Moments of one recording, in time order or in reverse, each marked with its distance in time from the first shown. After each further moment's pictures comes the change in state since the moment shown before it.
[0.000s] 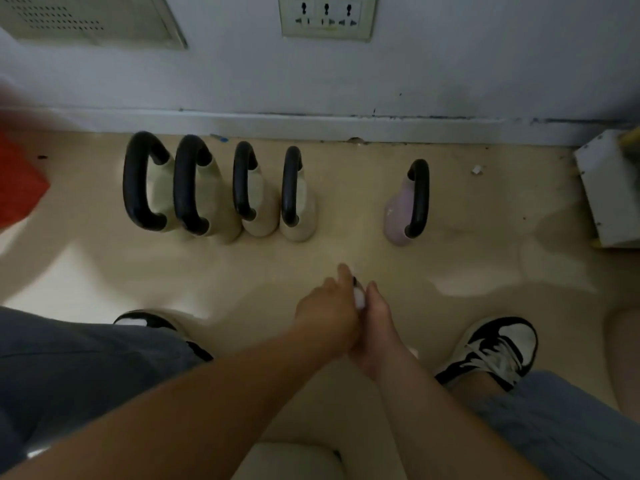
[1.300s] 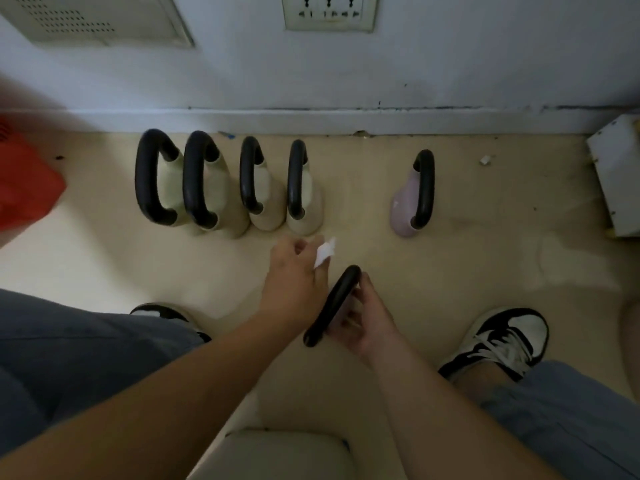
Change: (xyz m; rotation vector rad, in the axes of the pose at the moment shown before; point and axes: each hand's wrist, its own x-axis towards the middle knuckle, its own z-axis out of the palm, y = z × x) left_hand -0.014 -0.044 -0.041 -0.226 0.387 0.035; right_hand 0.000 0.007 0.009 0.087 0.153 0.068
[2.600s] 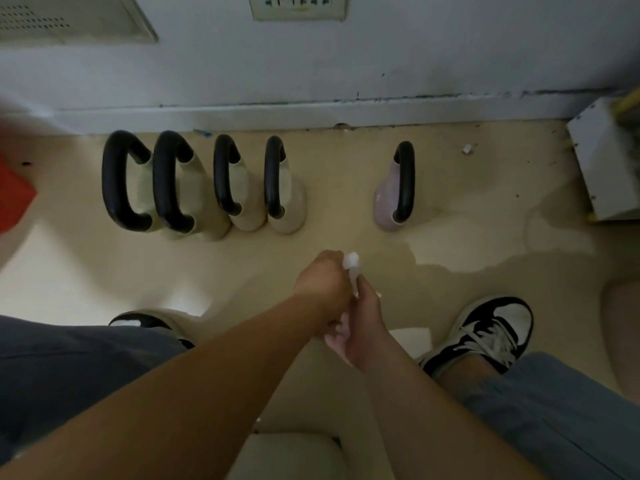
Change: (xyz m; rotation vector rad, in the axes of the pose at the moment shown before) left_hand 0.022 0.049 0.044 -0.057 -0.426 -0.144; right_hand -0.011 -0.004 -0.008 -0.080 -0.010 0.003
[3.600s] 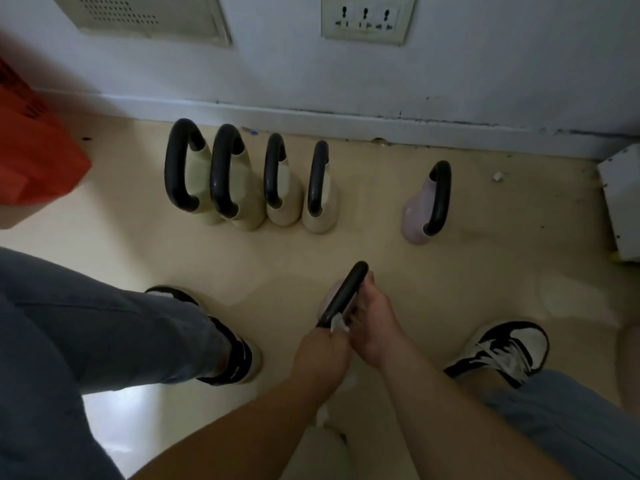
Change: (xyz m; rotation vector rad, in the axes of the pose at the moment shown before) left_hand -0.087 -0.069 0.054 -0.406 0.126 -0.378; right_hand -0.003 0.011 0.016 -0.095 -0.040 -0.018
